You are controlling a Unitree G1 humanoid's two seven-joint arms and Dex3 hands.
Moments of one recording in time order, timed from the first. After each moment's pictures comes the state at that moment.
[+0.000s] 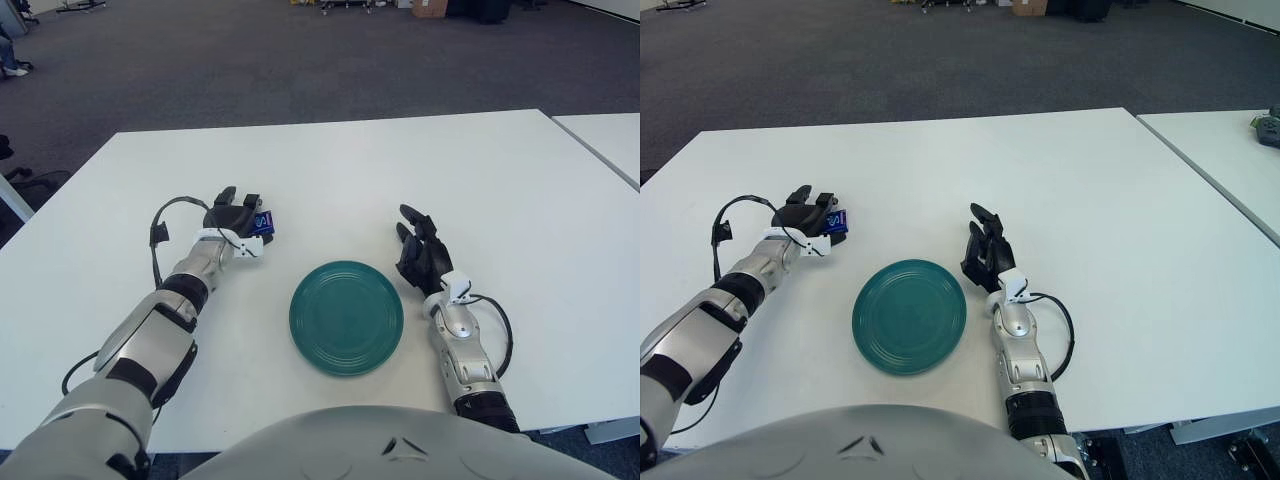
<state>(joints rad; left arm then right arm) -0.62 0.37 -0.55 1.11 0.80 -0.08 0.22 0.09 0.05 0.06 0.22 -0.03 -0.18 0.00</state>
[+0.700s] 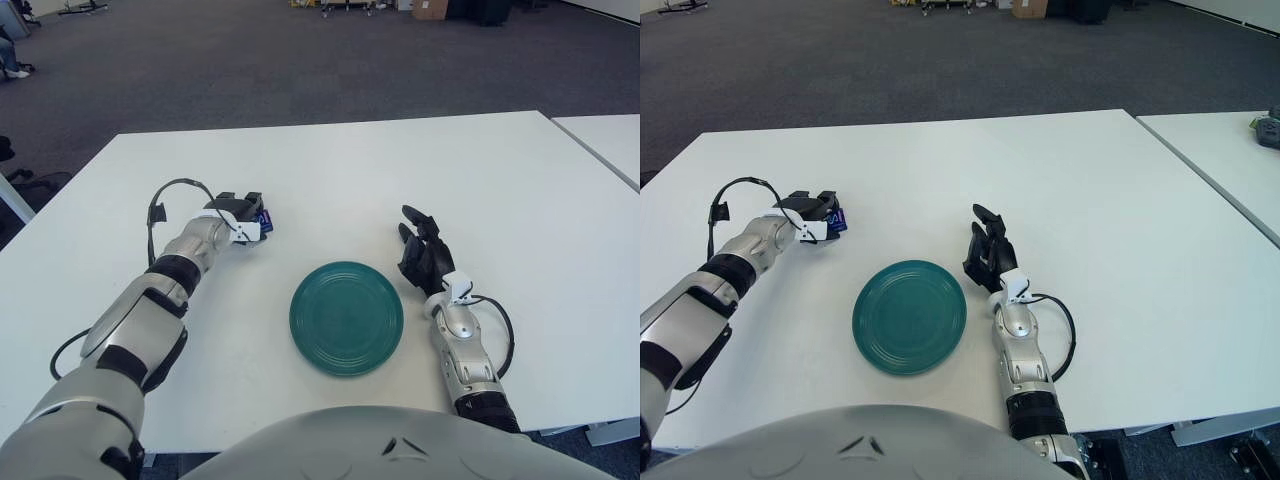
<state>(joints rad) -0.67 0.41 -0.58 1.09 0.75 -0.12 -0.06 0.09 0.06 0.04 0.23 -0.03 -0.18 -0.01</state>
